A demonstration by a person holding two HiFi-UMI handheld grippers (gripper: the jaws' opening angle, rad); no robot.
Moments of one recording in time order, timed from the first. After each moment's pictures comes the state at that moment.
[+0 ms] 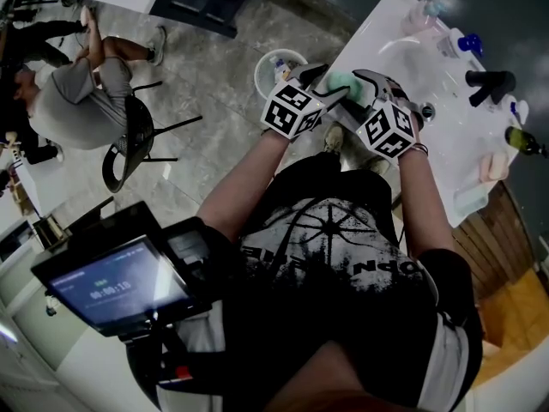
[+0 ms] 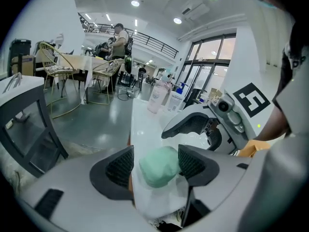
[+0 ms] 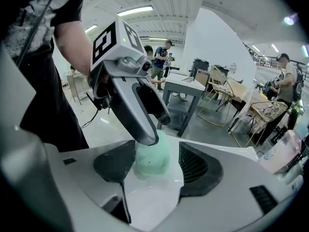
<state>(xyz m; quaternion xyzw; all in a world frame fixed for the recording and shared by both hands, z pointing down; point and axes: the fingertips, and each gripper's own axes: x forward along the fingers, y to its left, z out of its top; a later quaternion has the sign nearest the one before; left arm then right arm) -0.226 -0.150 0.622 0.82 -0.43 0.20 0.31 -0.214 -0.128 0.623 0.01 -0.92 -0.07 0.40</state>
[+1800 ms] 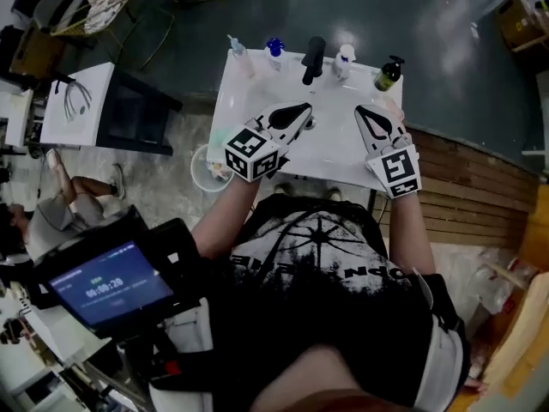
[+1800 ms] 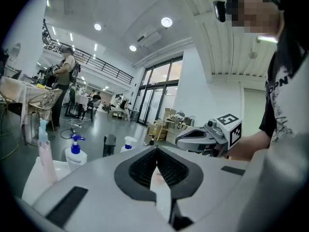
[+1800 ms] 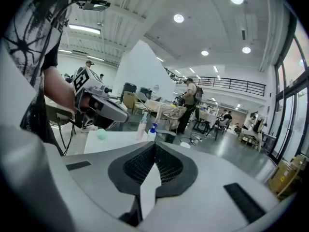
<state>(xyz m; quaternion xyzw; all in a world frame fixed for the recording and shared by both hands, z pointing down) 0.049 -0.135 0.406 0.96 -0.25 0.05 0.15 0.142 -0.125 0.403 0.43 -0.87 -0.03 0.24</state>
